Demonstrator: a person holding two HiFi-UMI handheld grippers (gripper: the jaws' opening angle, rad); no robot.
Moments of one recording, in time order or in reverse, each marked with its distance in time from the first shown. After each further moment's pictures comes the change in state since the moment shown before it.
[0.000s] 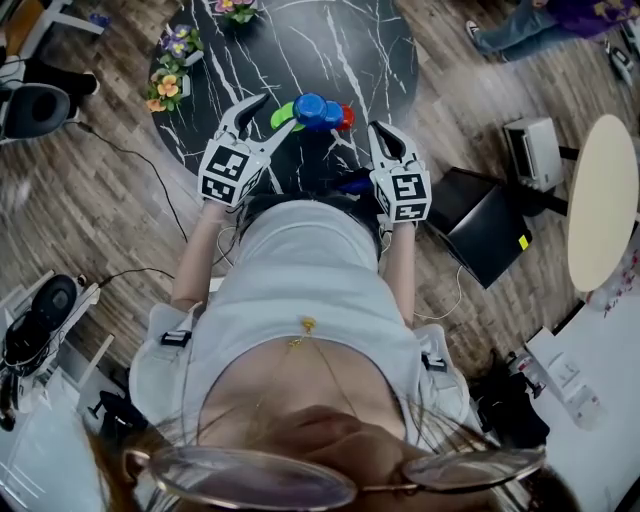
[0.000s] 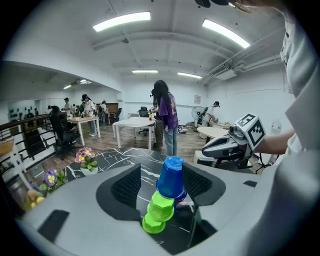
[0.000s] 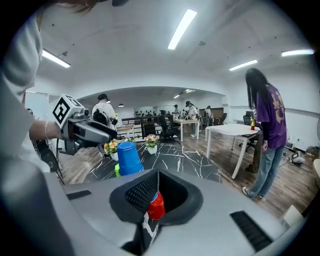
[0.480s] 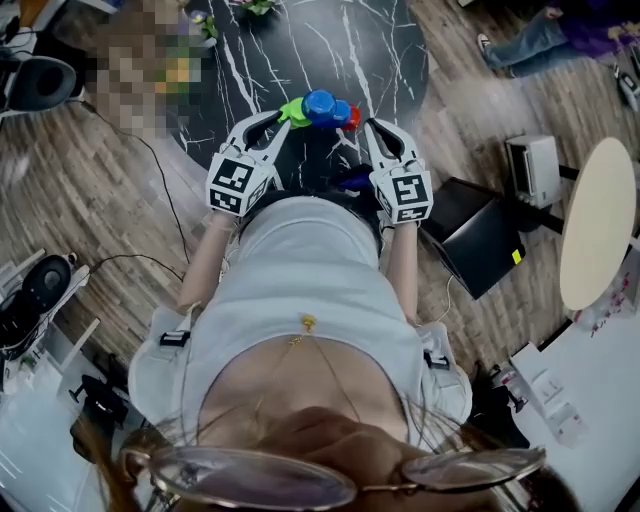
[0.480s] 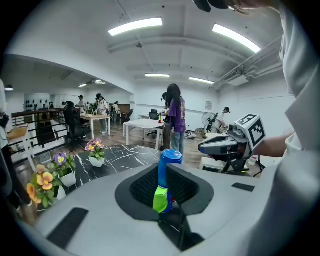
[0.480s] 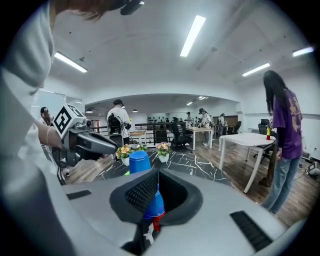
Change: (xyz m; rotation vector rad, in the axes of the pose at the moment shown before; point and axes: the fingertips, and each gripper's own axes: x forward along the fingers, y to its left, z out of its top) left arm -0.021 -0.010 -0.022 -0.107 -0.054 0.102; right arm 0.007 0.024 0.025 -0.091 -0.090 0.136
